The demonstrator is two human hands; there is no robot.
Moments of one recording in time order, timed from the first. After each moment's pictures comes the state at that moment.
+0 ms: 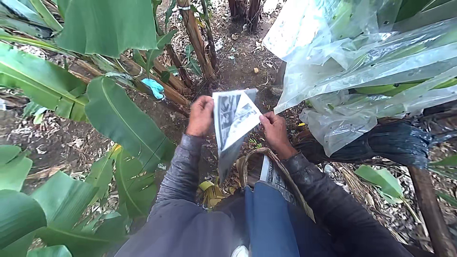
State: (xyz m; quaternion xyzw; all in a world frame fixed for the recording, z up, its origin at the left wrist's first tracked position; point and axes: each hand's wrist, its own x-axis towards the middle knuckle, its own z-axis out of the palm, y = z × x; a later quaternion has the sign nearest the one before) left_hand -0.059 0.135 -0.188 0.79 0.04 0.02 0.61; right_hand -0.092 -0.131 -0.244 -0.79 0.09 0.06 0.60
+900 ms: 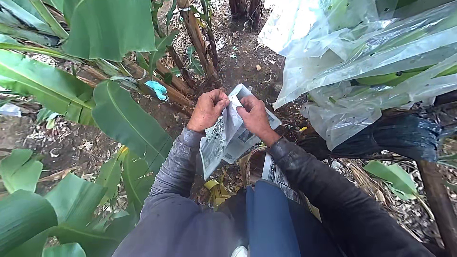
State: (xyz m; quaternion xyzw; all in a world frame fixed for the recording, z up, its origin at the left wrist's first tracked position) left_hand -0.051 0.124 -0.147 0.87 -0.14 -0.03 0.46; right_hand -0.061 -0.065 -0.211 -0.78 -0.05 -0.03 0.63
